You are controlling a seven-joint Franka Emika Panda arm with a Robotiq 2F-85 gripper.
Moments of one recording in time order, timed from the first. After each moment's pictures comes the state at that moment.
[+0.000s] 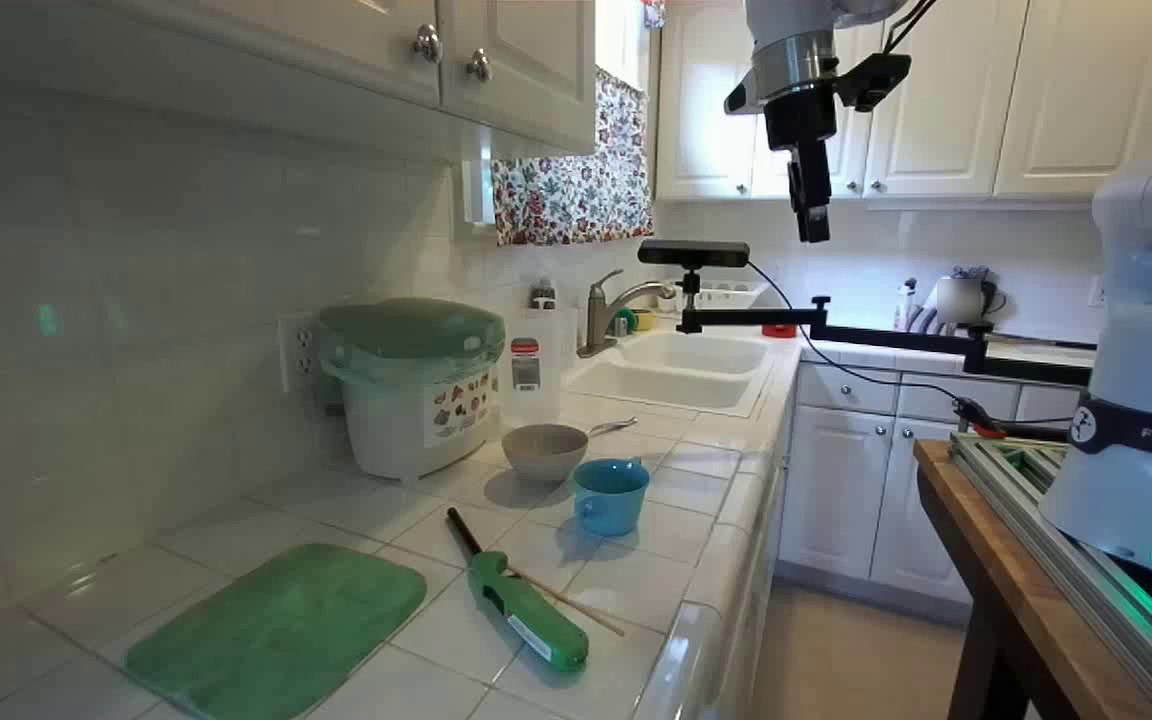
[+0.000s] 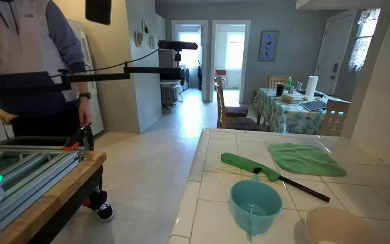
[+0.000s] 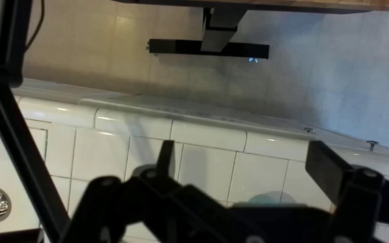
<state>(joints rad) -0.07 -0.51 -0.13 -2.50 -0.10 1.79 -0.16</state>
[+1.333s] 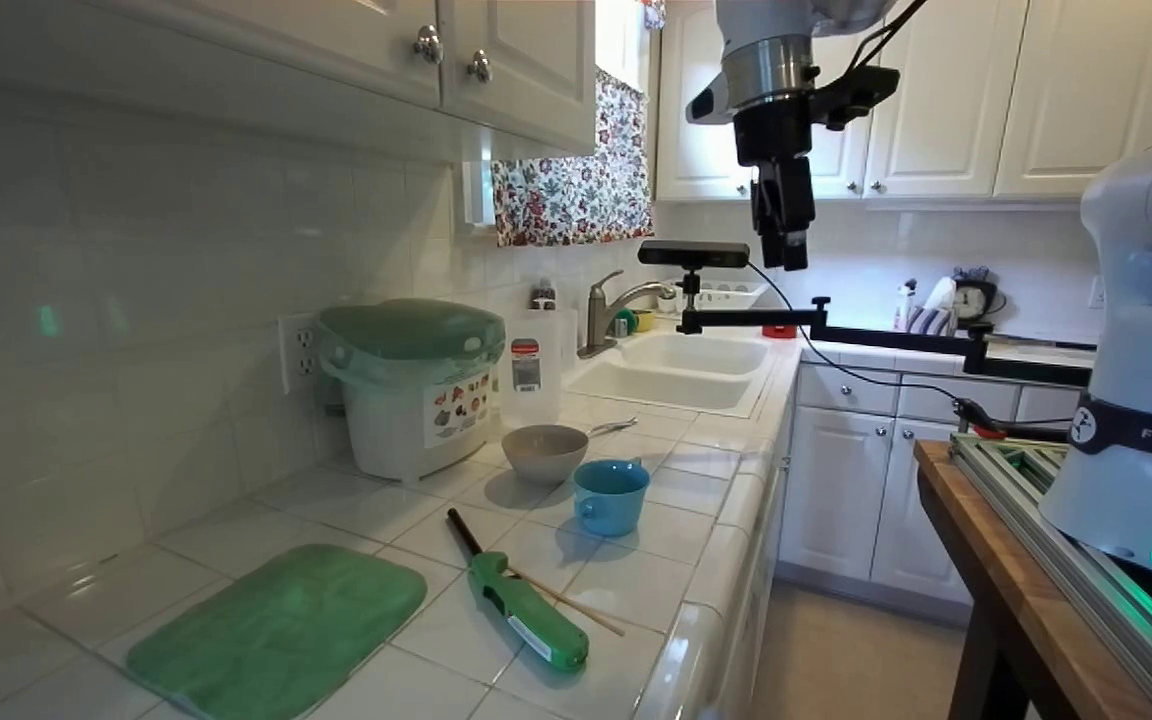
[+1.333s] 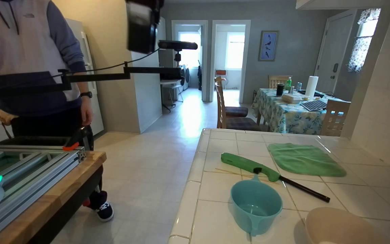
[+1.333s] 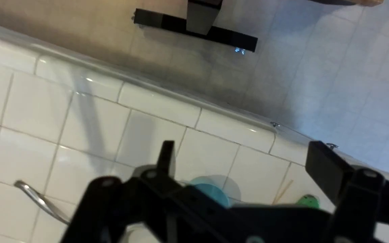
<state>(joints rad) 0.06 -0.42 -0.04 -2.50 -0.02 1.92 -0.17</state>
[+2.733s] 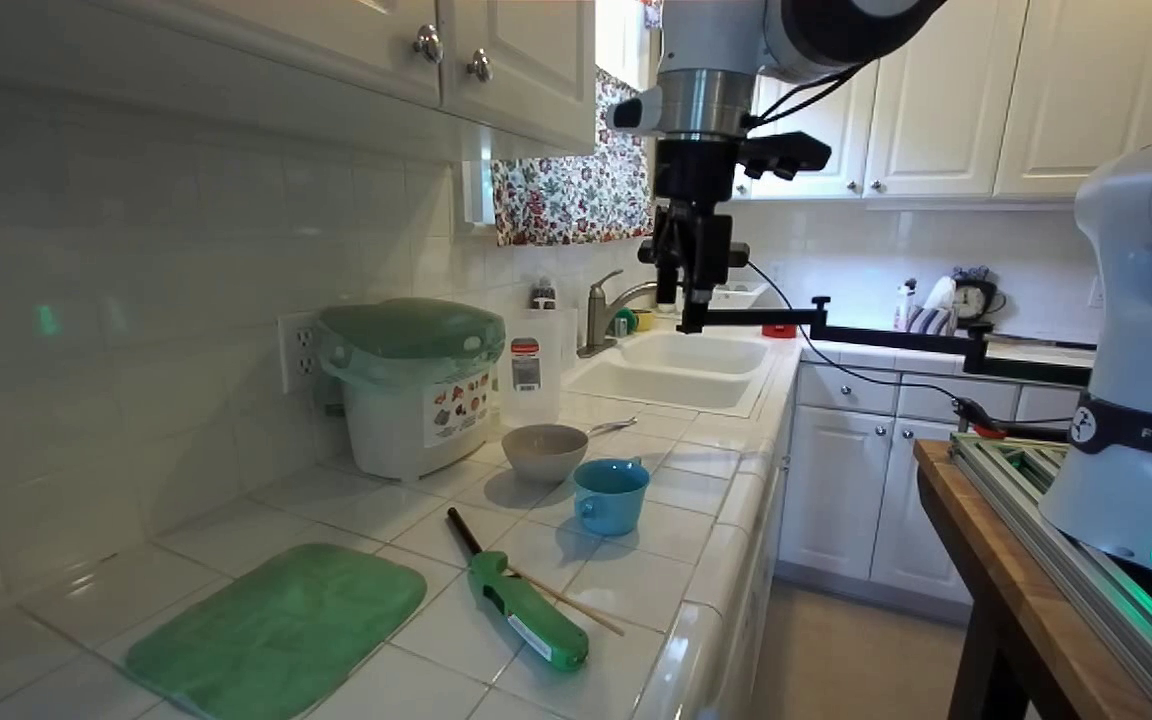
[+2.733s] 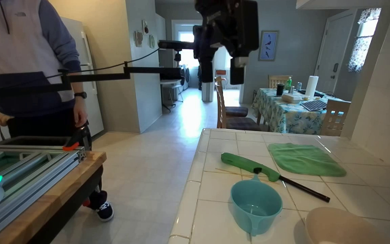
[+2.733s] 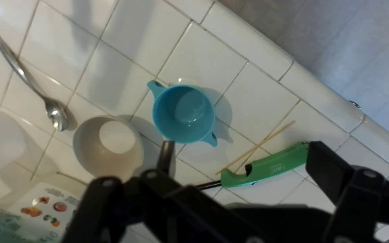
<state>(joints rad) 0.13 -0.20 0.07 -2.46 -0.12 2.34 -0.20</state>
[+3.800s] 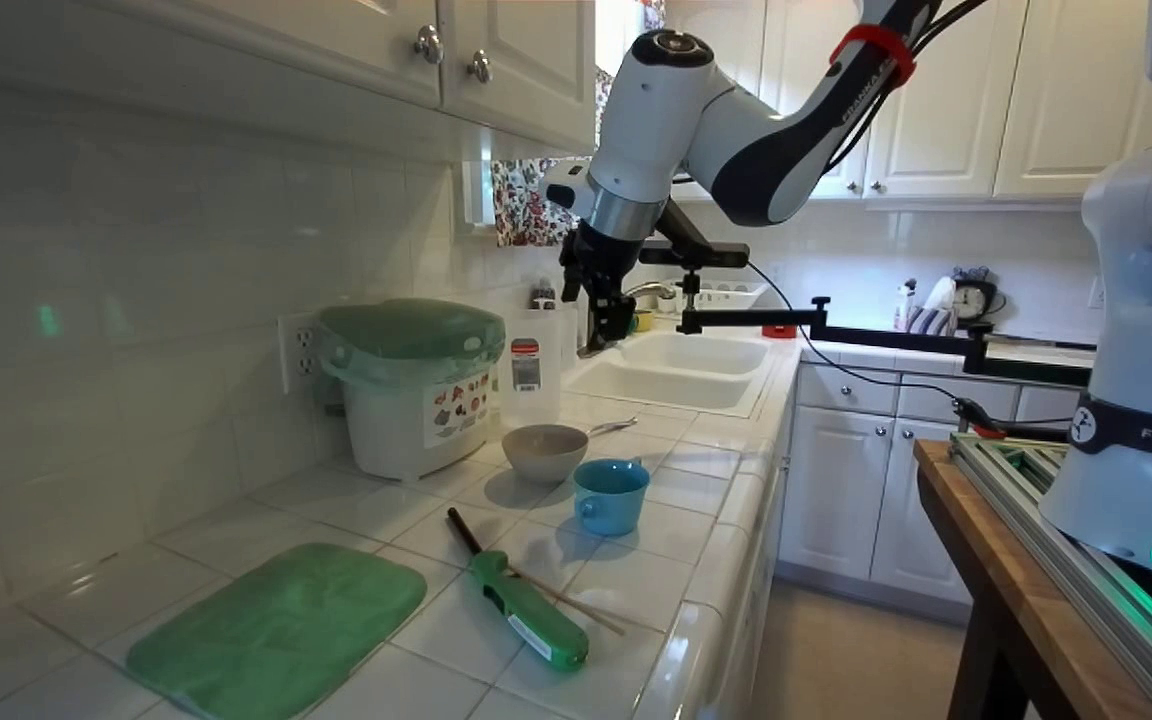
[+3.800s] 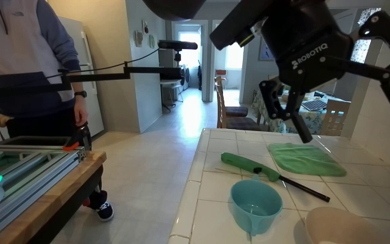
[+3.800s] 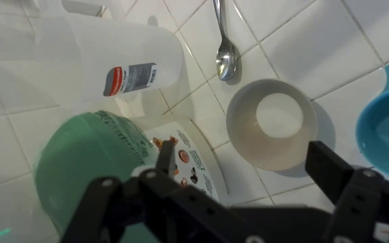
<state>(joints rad) 0.04 0.15 -0.01 -2.26 -1.08 2.59 0.12</state>
